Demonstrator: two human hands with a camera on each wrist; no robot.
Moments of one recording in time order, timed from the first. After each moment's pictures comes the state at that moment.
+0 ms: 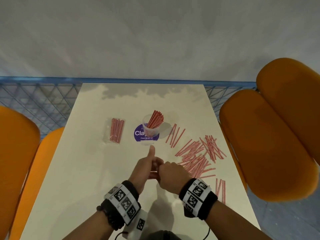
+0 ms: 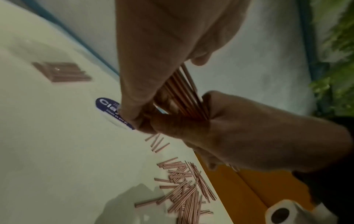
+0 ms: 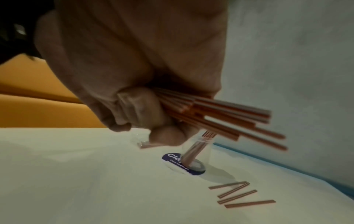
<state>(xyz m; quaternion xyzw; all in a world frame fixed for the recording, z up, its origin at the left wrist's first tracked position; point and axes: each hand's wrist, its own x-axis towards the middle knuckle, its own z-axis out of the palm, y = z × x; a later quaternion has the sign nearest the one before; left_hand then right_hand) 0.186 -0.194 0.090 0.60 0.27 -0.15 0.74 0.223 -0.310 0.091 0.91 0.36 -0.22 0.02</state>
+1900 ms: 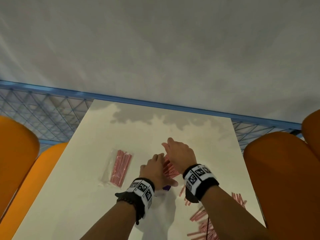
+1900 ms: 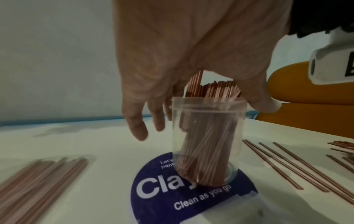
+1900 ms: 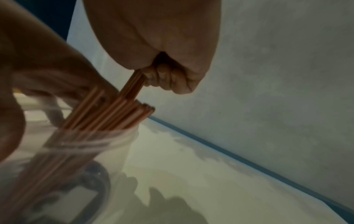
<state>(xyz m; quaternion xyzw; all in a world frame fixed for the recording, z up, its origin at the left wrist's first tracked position) 0.377 -0.110 0.025 0.92 0.18 -0.15 0.31 0.462 -0.195 0.065 0.94 0.32 -0.06 -0.10</state>
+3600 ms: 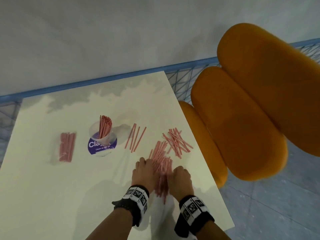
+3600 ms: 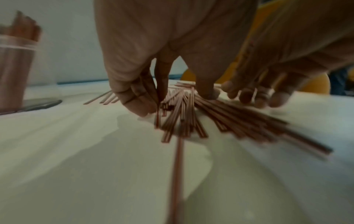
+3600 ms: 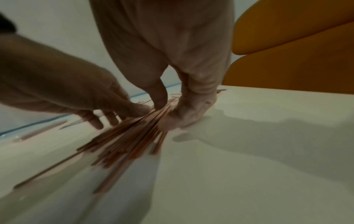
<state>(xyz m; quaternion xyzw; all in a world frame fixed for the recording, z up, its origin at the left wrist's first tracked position) 0.276 -0.330 -0.029 0.96 0.12 -0.13 0.21 0.275 -0.469 -0.022 0.90 -0.15 -0.21 -0.34</state>
